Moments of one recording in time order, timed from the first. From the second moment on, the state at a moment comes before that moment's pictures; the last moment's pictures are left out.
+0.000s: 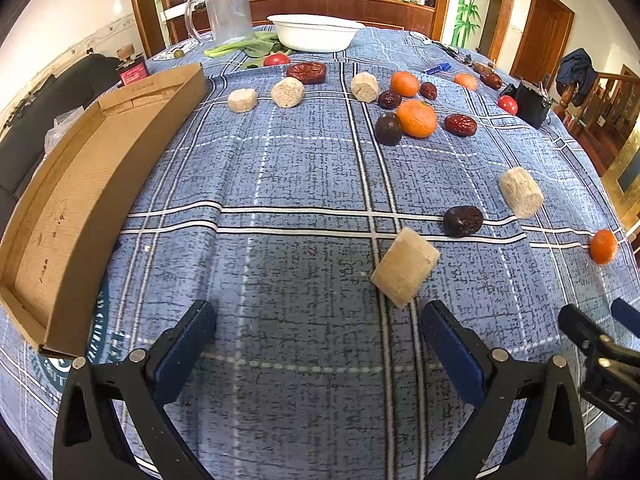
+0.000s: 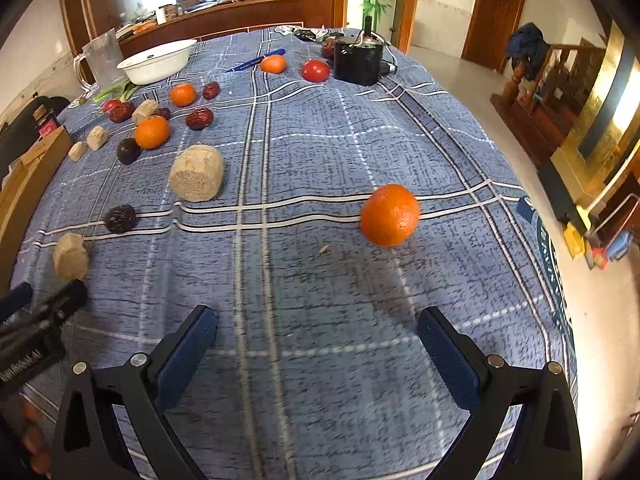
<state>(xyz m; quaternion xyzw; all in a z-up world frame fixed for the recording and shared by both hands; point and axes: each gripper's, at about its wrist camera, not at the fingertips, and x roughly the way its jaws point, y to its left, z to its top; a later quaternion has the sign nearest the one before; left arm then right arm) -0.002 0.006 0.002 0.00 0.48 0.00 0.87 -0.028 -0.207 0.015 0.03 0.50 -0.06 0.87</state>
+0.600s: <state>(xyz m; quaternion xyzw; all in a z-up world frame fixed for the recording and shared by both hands) -0.019 0.085 0.092 -0.04 0.39 0.00 0.92 -0.045 -0.139 0.106 -0.01 0.42 -0.02 0.91</state>
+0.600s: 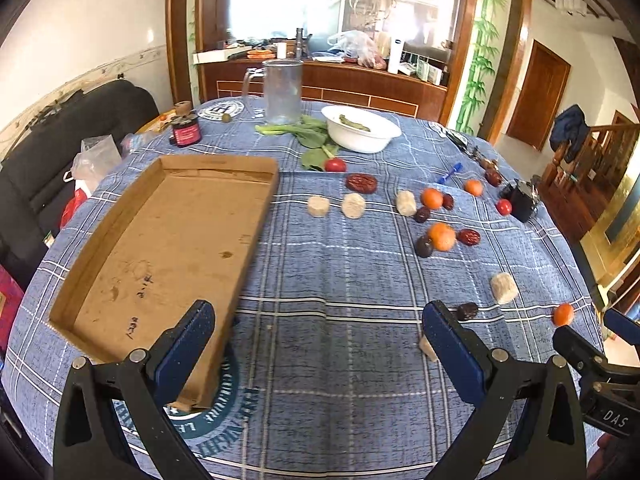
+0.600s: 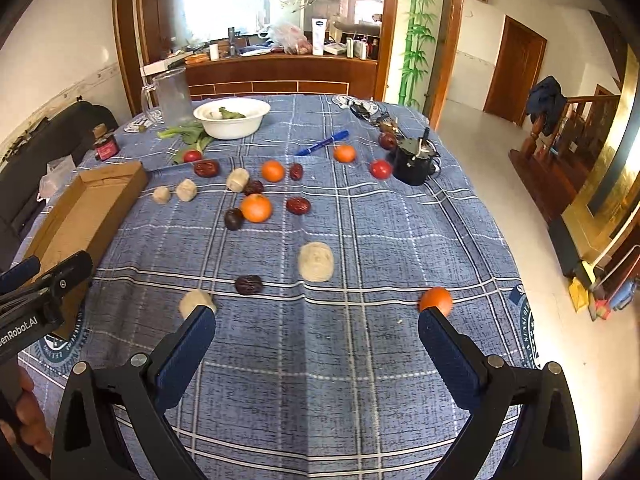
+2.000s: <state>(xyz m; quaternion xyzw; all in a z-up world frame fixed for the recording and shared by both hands) -0.023 0.091 0.099 -0.03 0.37 0.02 0.93 -0.043 -0.146 0.101 0.01 0.42 -0.04 0.91</state>
